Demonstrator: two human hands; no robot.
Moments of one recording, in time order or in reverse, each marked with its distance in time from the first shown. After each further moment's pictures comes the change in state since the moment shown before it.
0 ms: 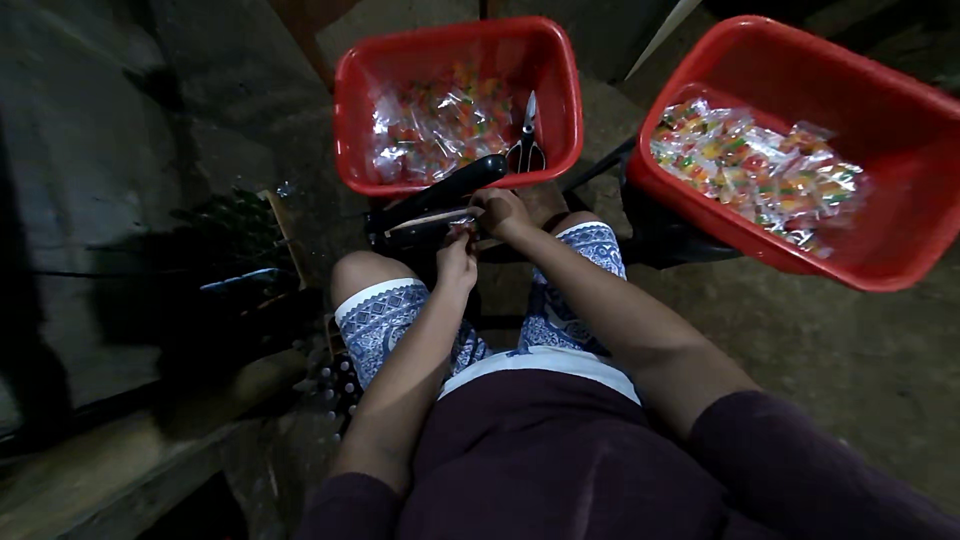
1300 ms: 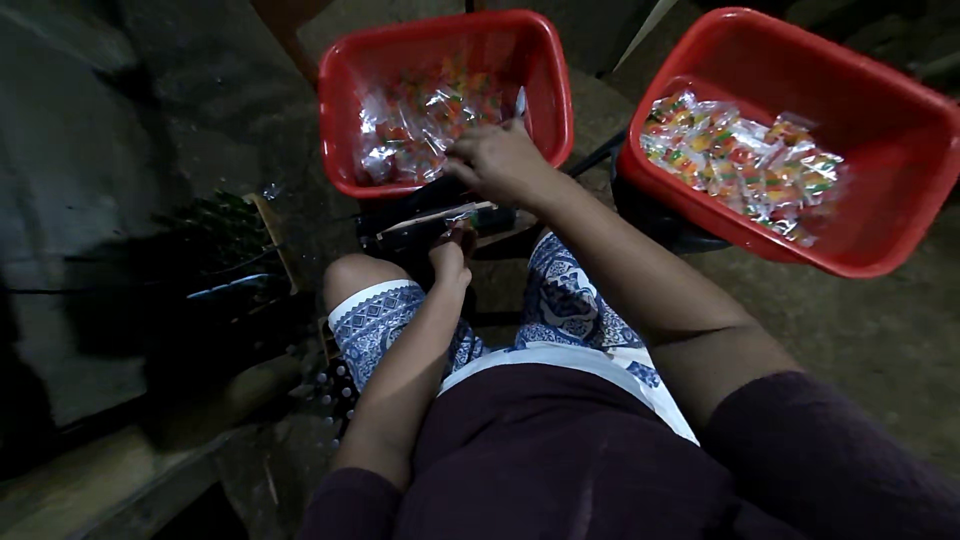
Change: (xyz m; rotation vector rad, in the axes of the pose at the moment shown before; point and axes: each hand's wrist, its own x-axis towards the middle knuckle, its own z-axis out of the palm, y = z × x) left_hand -0.016 0.016 0.020 0.141 0.117 -0.027; right_hand -0.014 -0.055 -0.081 -0.321 0.121 -0.396
